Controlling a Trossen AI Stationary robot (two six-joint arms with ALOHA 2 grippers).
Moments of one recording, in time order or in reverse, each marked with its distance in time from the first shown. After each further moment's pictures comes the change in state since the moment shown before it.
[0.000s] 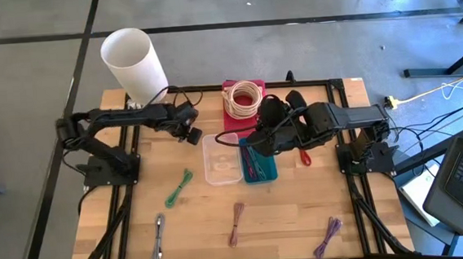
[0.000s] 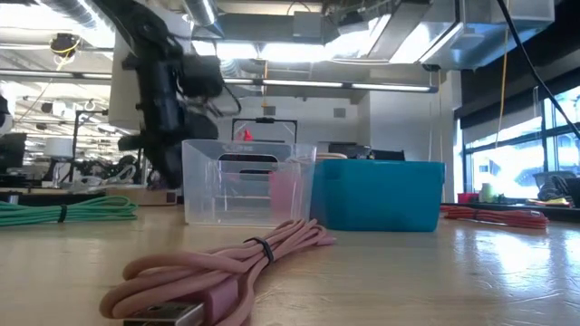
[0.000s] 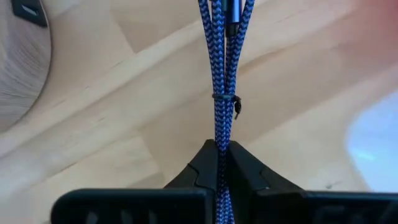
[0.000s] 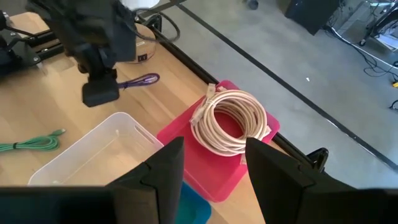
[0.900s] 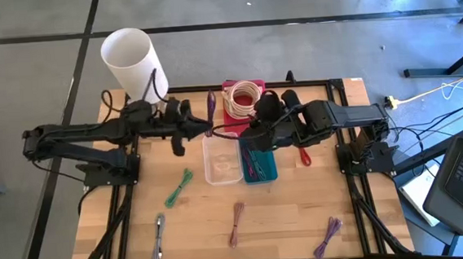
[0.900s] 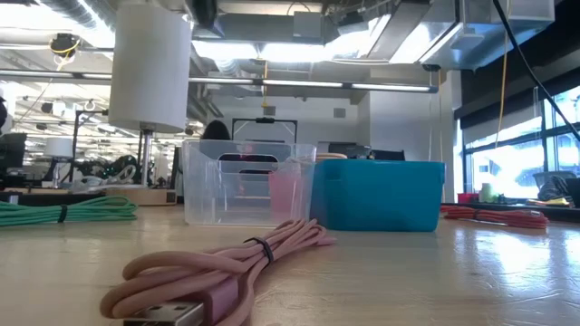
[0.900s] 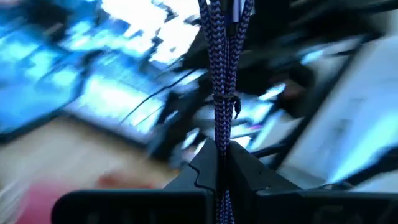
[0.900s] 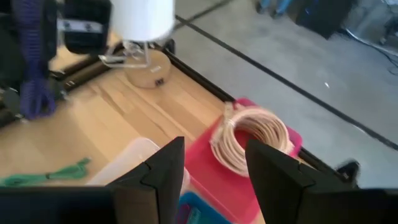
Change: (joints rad) left arm -0.333 -0.446 0.004 0.918 0.242 0.162; right arm -0.019 0.000 0.000 0.140 0.000 -0.018
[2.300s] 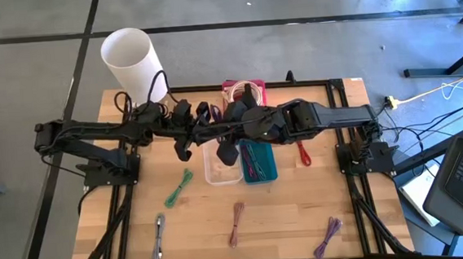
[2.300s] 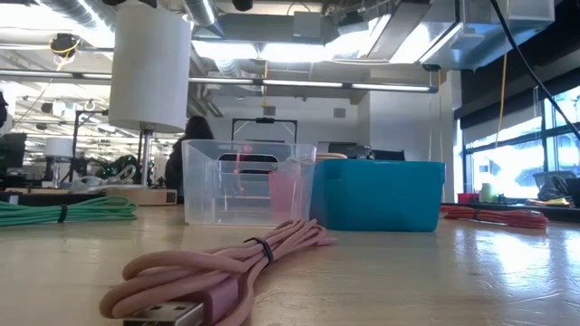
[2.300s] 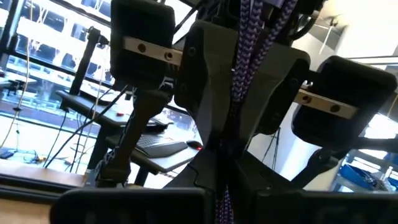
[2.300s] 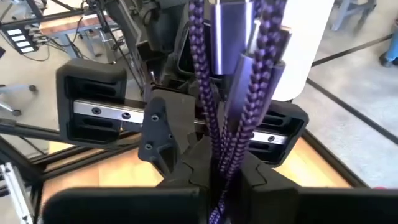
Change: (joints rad) left arm -0.008 0.191 -0.001 0.417 0.200 -0.025; right arm -0.048 0.058 -0.001 0.597 -0.348 -0.445
